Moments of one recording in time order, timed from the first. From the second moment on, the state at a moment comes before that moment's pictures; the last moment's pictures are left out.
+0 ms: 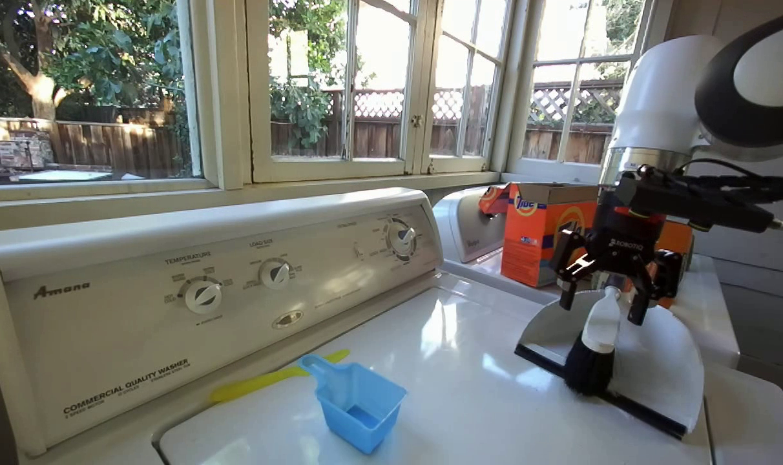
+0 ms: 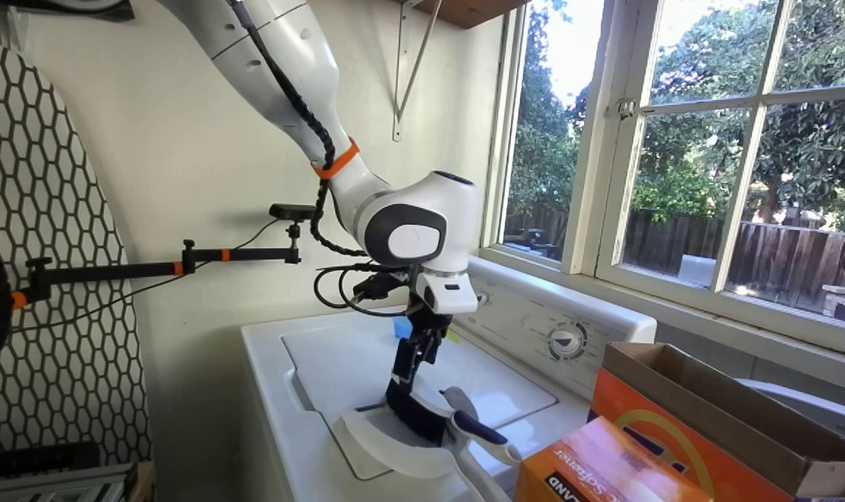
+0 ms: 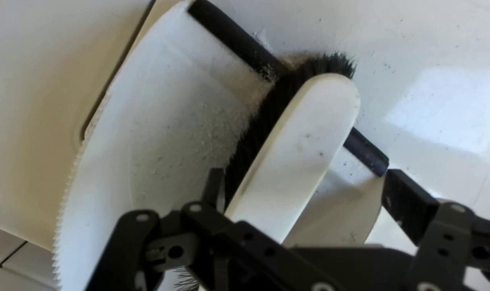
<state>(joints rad) 0.19 0.16 0.16 -2.26 0.19 2.45 0.92</state>
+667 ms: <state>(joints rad) 0.21 0.17 0.11 -2.27 0.00 2.50 1.11</state>
